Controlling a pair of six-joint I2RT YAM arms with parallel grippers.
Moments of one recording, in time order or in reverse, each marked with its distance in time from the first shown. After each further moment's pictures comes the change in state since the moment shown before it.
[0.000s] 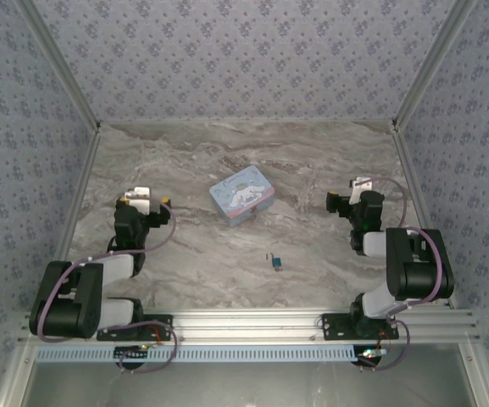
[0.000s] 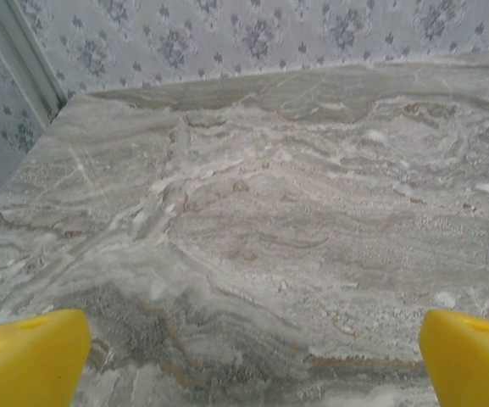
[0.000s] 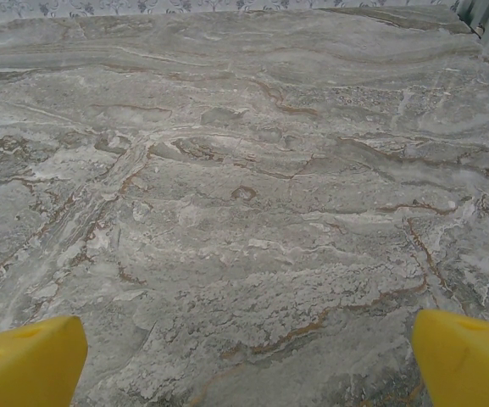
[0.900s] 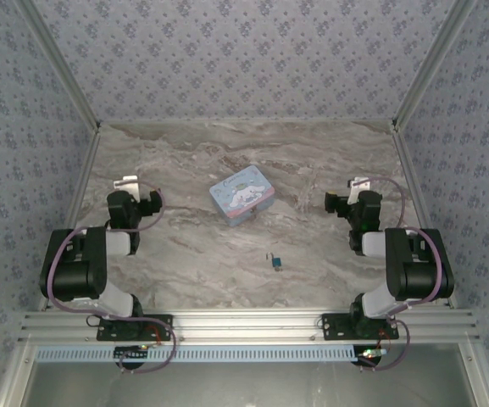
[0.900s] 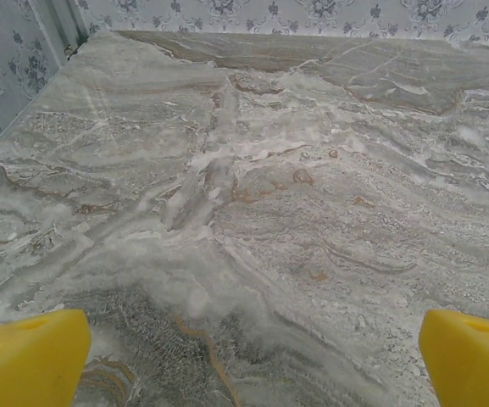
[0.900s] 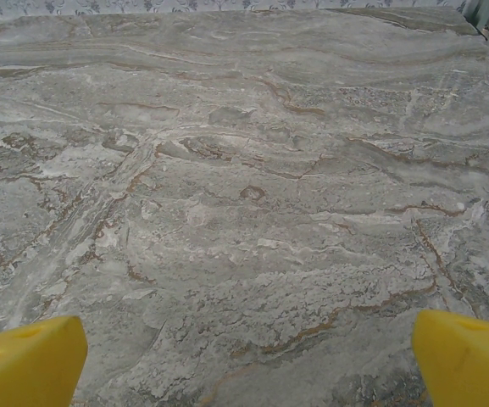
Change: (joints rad) left arm 0.134 0.224 0.181 -0.062 0.061 -0.088; right arm 0.019 0.000 0.000 -0.001 0.013 -0.001
